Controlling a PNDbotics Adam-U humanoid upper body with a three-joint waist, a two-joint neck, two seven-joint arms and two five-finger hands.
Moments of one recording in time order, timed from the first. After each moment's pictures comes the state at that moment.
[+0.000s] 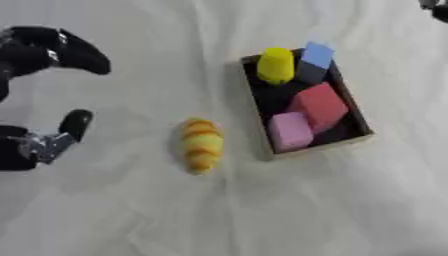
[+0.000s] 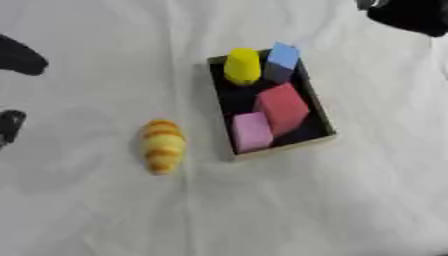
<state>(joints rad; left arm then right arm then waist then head) -0.70 0.85 -0.39 -1.99 -0.26 -0.26 -0.34 -0.46 -1.02 -0.01 -1.99 0.29 -0.09 -0.23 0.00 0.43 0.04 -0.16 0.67</state>
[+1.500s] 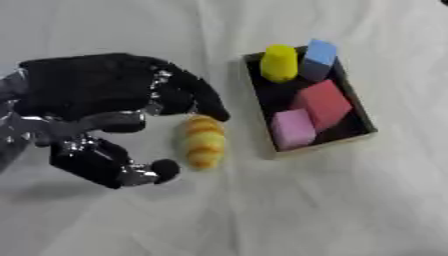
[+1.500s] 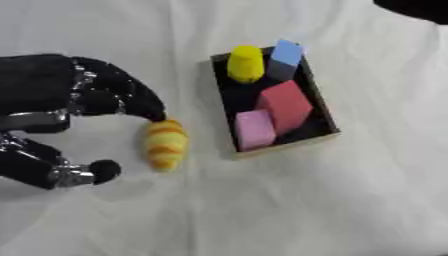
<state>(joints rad) -0.90 0.57 -0.53 -1.99 -0.45 -0.15 -0.69 -0.47 -1.01 -0.02 -1.99 0.29 -0.10 -0.24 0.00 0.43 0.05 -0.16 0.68</state>
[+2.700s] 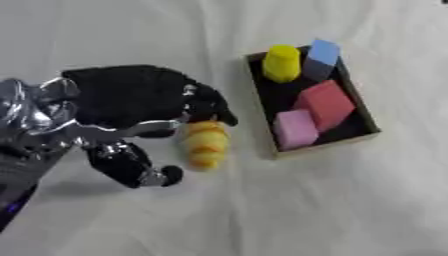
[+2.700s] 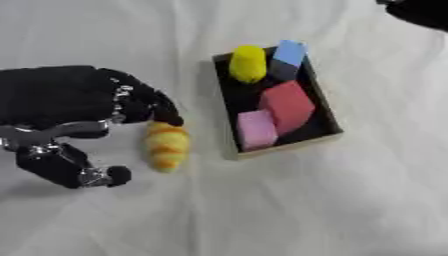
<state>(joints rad) -0.88 0.51 -0.56 -1.93 -0.71 -0.11 -0.79 -0.46 -0.99 -0.02 -1.99 0.28 -0.11 -0.25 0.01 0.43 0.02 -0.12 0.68</state>
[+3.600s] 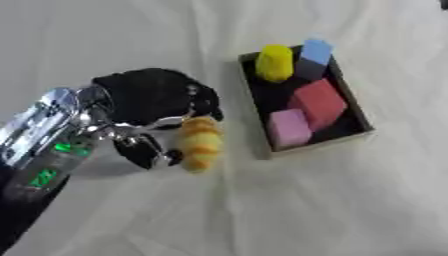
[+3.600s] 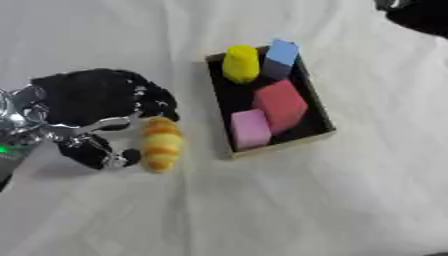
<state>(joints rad) -0.88 0.45 -0.57 -1.74 -0.89 -0.20 -0.67 -0.46 -0.97 -0.01 -1.99 0.26 -0.10 -0.24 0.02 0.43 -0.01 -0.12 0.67</state>
